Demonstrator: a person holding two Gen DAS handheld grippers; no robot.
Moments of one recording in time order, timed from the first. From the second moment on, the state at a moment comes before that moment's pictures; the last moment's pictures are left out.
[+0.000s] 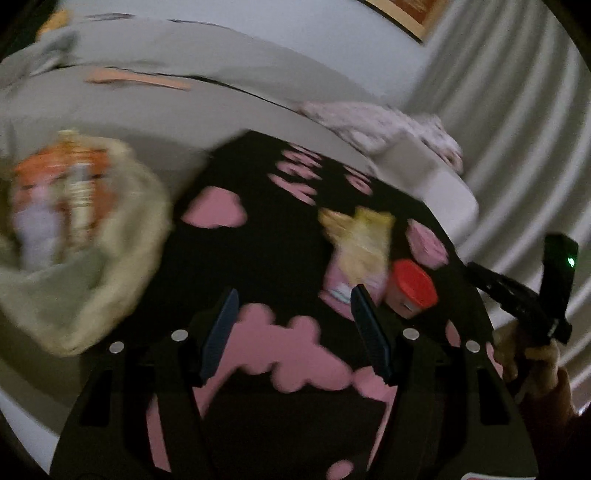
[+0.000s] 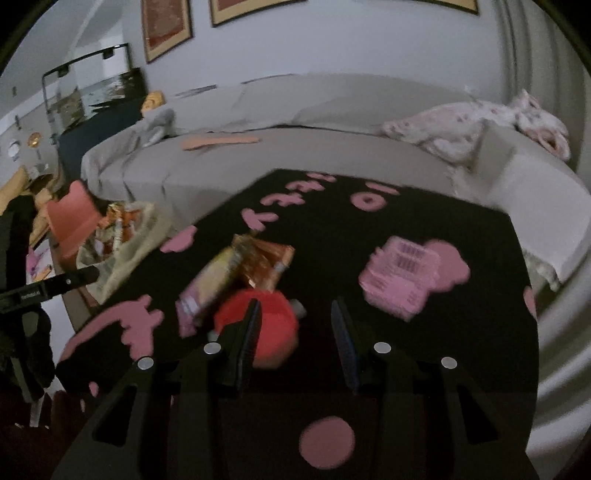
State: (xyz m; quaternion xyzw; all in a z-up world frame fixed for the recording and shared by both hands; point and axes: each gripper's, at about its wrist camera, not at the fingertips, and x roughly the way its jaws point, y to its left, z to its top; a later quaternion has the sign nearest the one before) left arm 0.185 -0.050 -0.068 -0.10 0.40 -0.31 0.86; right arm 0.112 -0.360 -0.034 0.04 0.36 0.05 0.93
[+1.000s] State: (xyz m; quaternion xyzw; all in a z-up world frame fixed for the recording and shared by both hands) left arm 0.274 -0.161 -0.100 -0.09 0.49 -0.35 0.79; right arm 0.093 -0.334 -0.080 0.05 0.43 0.15 0.89
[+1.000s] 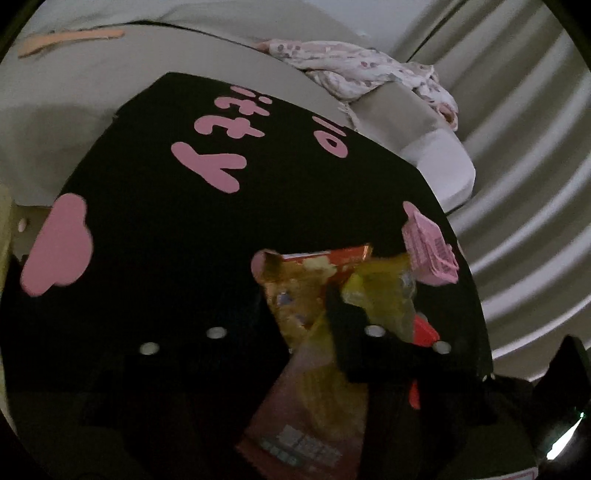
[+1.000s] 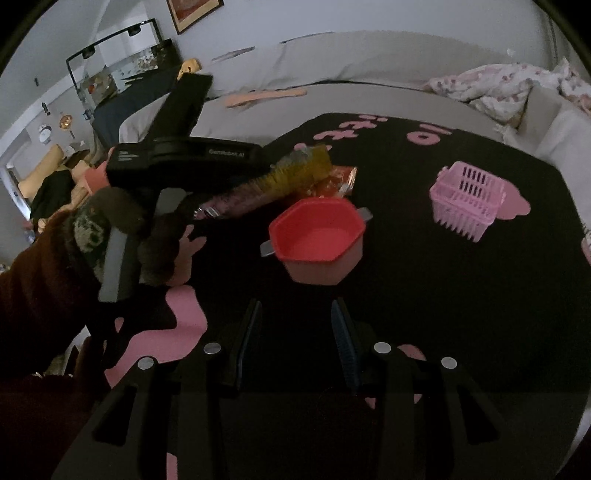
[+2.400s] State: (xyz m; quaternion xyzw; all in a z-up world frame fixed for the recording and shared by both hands) left arm 0.275 -0.189 -0.097 0.02 0.45 -0.39 0.80; right arm 0.101 -0.373 -0.092 0.08 0.45 0.09 0.88
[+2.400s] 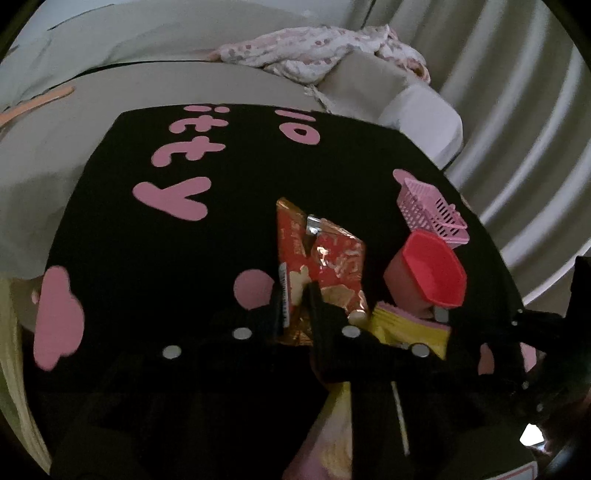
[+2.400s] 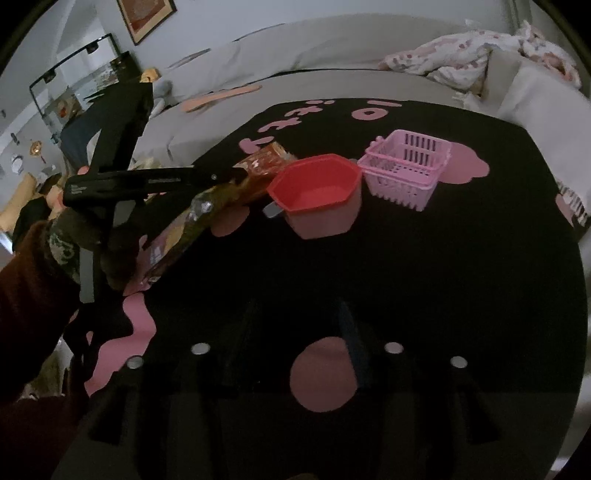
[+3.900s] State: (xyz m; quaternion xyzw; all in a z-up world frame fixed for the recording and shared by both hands) left arm 0.143 0.097 -0.057 -0.21 0.35 -0.09 0.91; right arm 0.194 -0.155 -0.103 -0.09 0.47 0.27 0.83
